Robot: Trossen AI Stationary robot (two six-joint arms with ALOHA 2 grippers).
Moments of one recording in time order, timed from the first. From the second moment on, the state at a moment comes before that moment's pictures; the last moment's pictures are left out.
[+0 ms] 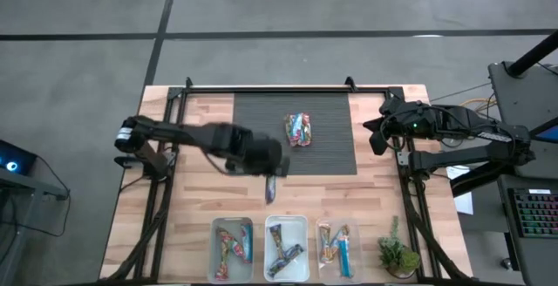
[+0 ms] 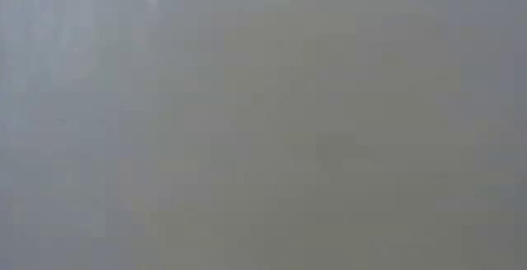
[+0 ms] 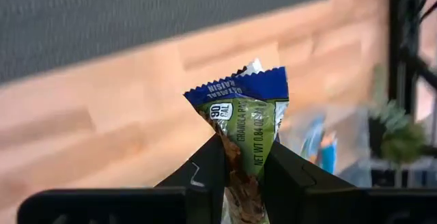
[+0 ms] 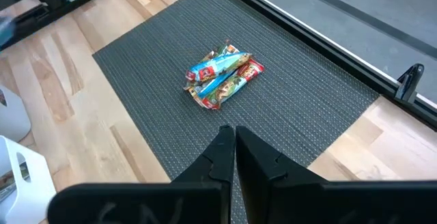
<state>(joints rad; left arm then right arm) -0.13 1.69 1.73 -1.09 -0.06 -1.46 -0.10 0.77 1.01 -0.97 0.31 0.51</state>
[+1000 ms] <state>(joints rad) -0.44 1.86 1.68 -0.62 -0.15 -1.78 -0.10 0.77 1.01 -0.97 0.31 0.49</state>
